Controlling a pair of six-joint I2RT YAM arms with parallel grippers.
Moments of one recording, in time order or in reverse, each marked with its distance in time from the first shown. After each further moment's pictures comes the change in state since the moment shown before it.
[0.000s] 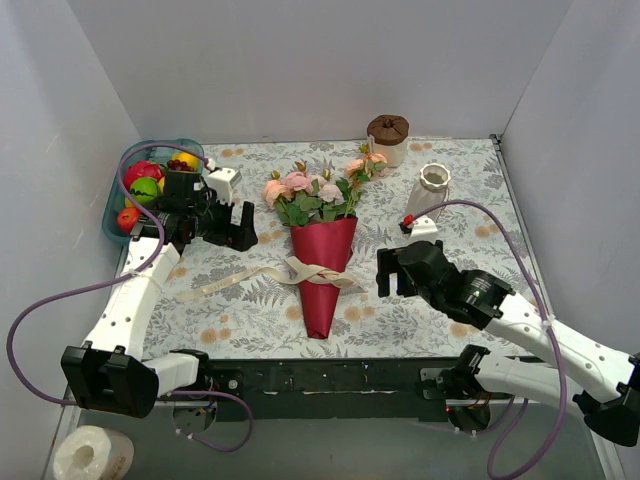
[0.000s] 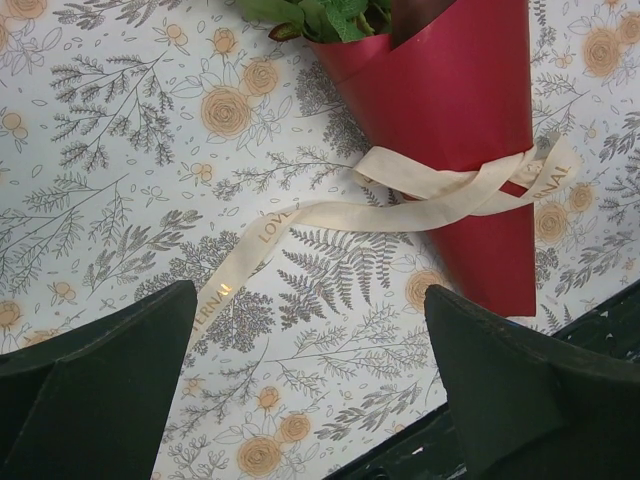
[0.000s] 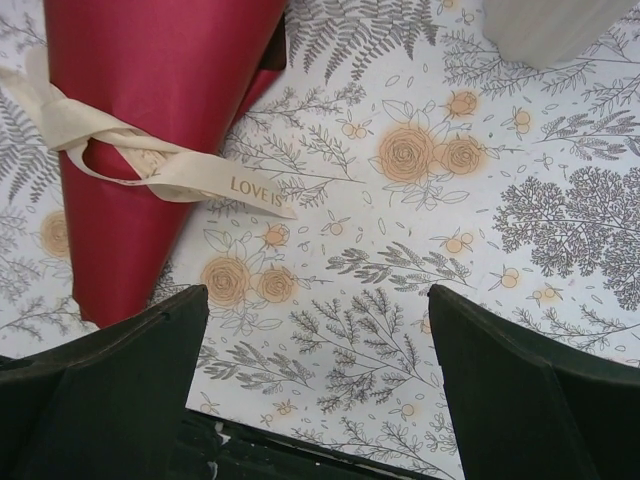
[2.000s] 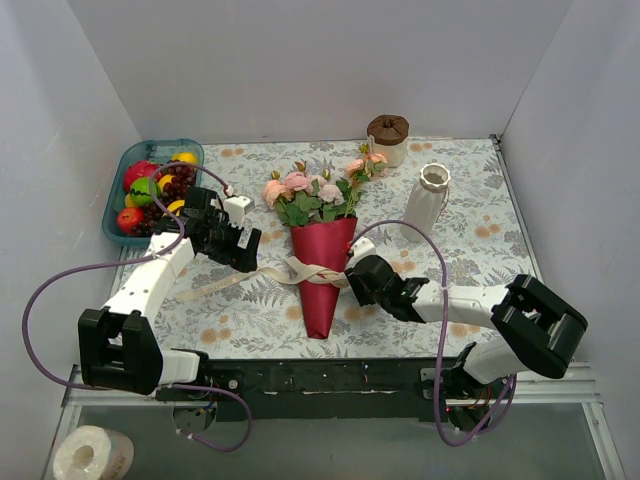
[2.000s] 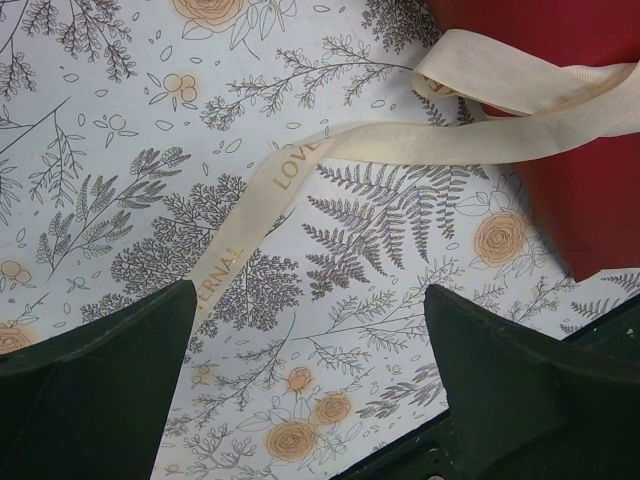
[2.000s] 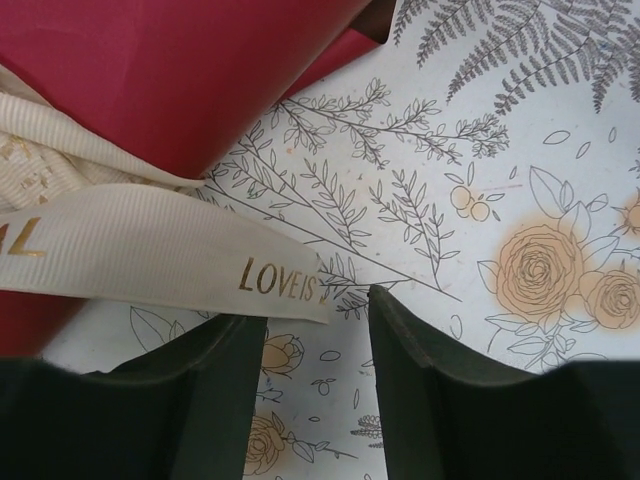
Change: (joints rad) left arm 0.000 0.117 -0.172 0.037 -0.026 0.146; right arm 0.000 0.564 -0.264 0.757 -0.069 -0.336
